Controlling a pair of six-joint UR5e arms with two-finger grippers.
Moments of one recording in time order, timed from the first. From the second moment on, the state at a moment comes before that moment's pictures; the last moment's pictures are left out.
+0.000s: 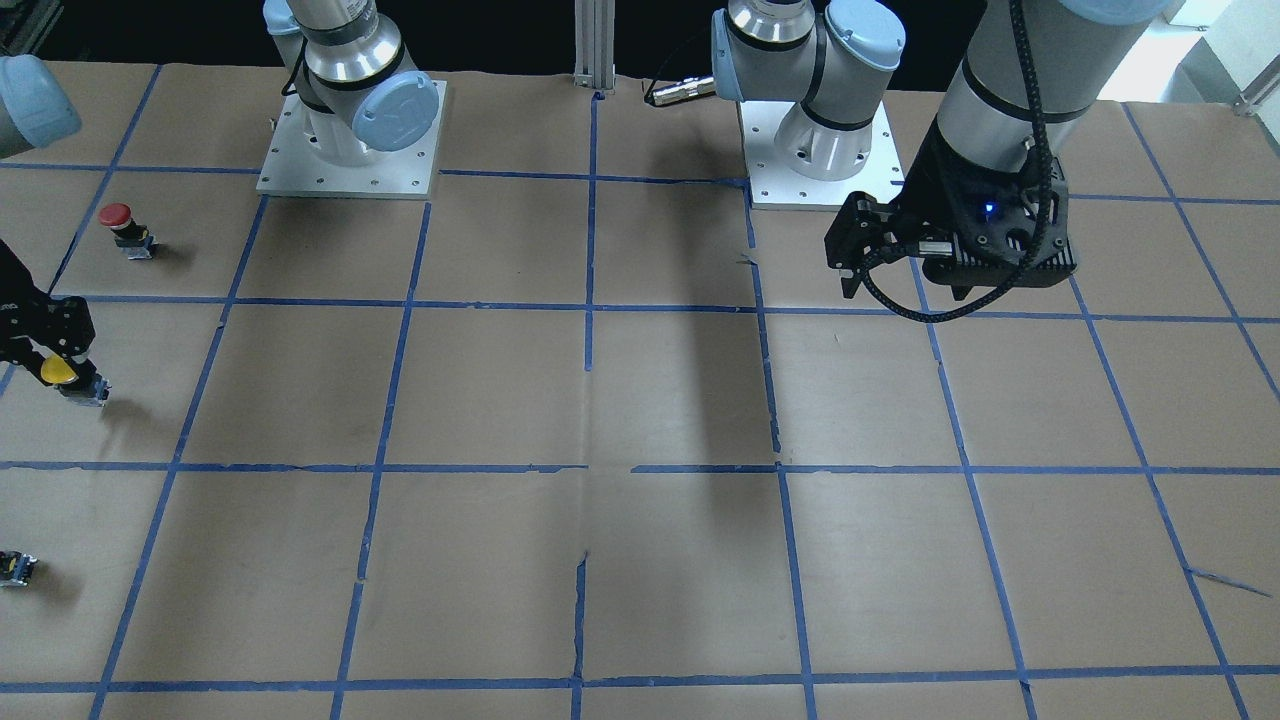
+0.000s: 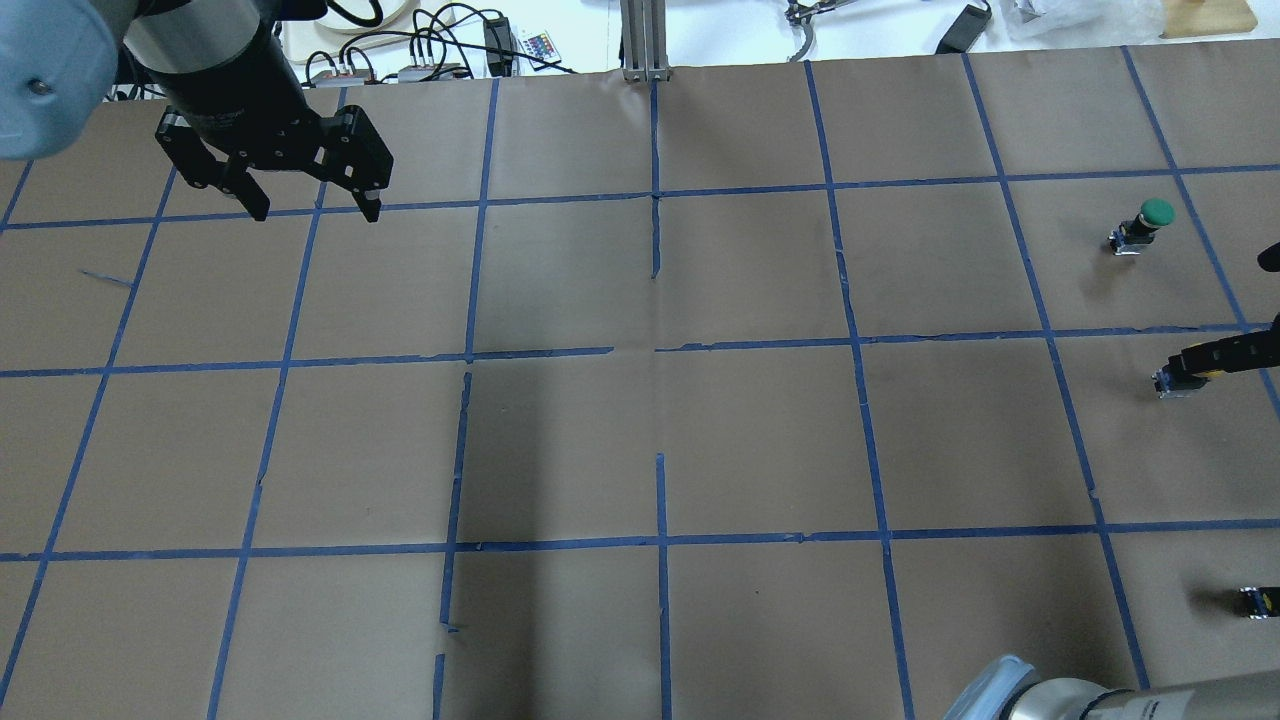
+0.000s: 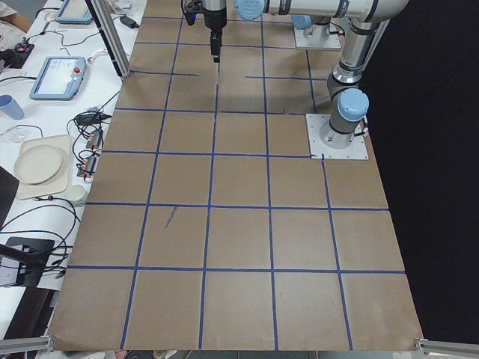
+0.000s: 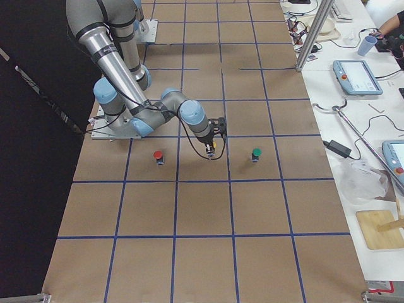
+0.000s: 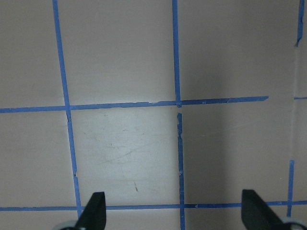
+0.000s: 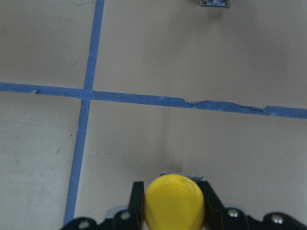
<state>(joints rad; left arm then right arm) -1.55 -1.66 -1.46 -1.62 1.62 0.05 0.73 -1.43 2.15 -2.40 -1.28 -0.93</state>
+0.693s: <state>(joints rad) -1.55 -1.66 -1.46 -1.62 1.61 0.05 0.73 -1.42 2.16 -2.40 -1.30 -0.92</state>
